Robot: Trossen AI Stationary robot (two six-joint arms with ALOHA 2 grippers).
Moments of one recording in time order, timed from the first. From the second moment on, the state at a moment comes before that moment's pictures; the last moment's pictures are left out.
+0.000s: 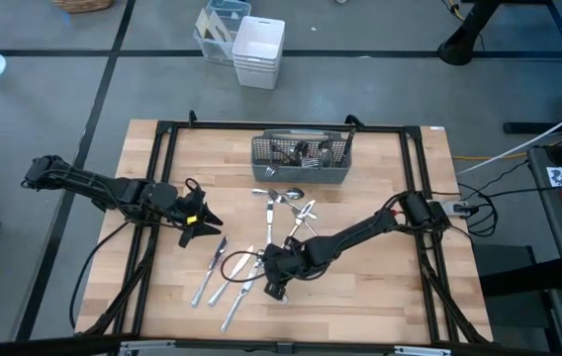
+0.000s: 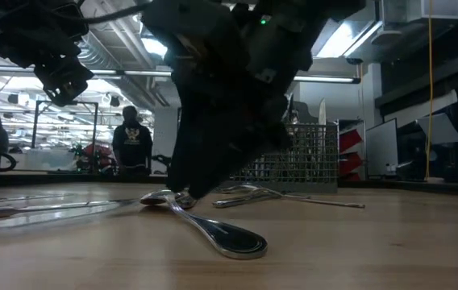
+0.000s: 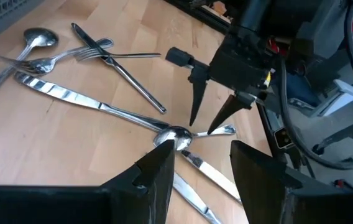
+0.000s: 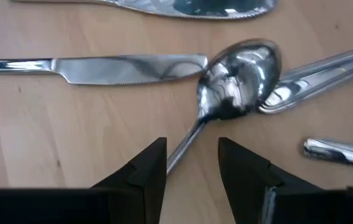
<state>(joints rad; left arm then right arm) -0.20 0.58 0.32 -0.13 0.02 -0.53 0.37 2.19 1.60 -0.43 0.14 0.76</state>
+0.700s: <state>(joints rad) -0.20 0.58 0.32 -0.15 0.01 -0.52 0.38 2.24 1.60 -0.36 0.26 0.83</state>
